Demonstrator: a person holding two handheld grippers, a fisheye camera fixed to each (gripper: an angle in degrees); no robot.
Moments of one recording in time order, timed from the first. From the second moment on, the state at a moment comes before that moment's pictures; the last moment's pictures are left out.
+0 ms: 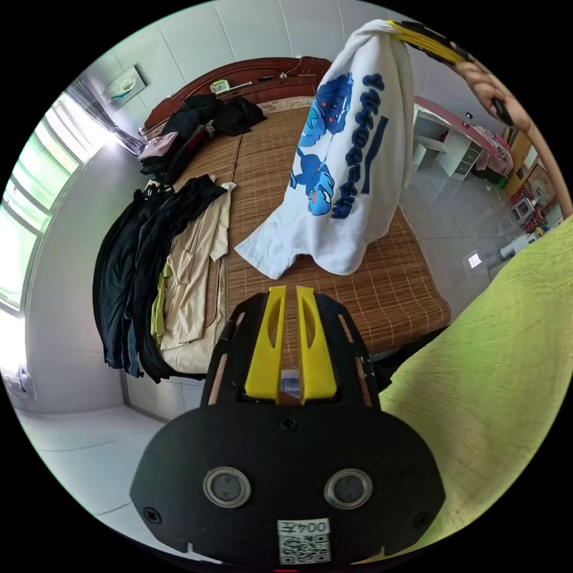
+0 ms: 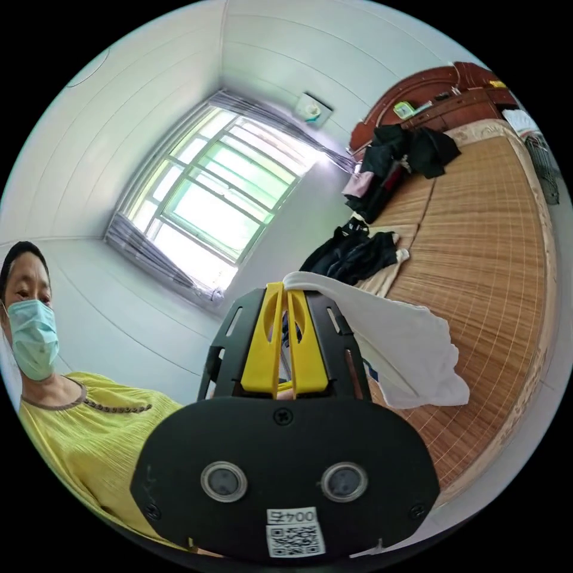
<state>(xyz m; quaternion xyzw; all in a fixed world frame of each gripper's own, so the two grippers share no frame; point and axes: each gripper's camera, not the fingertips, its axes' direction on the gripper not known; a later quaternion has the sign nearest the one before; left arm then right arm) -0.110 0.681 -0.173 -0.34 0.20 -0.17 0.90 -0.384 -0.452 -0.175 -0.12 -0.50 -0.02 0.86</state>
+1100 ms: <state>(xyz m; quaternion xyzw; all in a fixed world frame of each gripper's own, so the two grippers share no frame) -0.011 0.828 -0.053 -0.44 0.19 -0.07 0.88 -0.558 -0.205 0.141 -0.55 -0.01 -0.35 0.75</state>
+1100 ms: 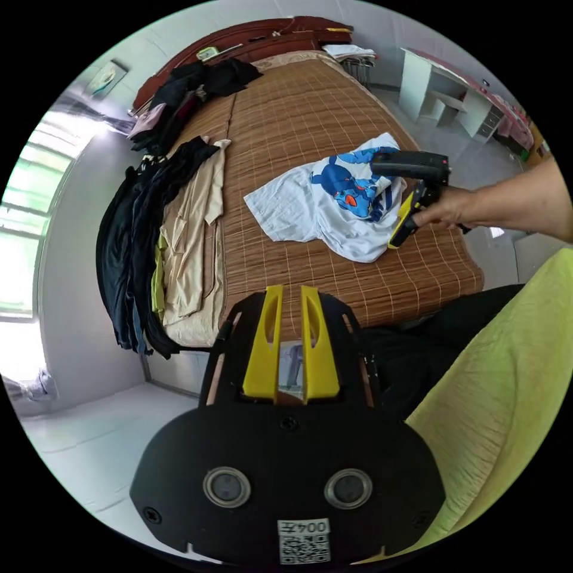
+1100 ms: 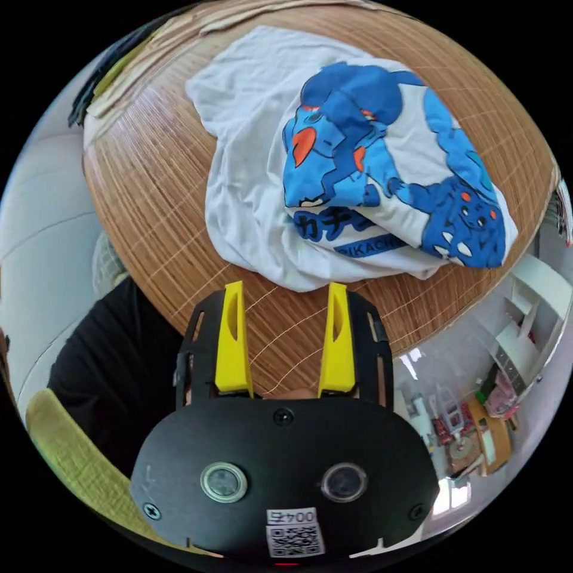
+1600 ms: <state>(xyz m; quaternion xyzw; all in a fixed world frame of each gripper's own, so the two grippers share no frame) 0.069 0.776 -0.010 -0.36 0.25 0.02 0.90 -0.463 -0.428 0.098 -0.51 -0.35 -0.13 0.78</state>
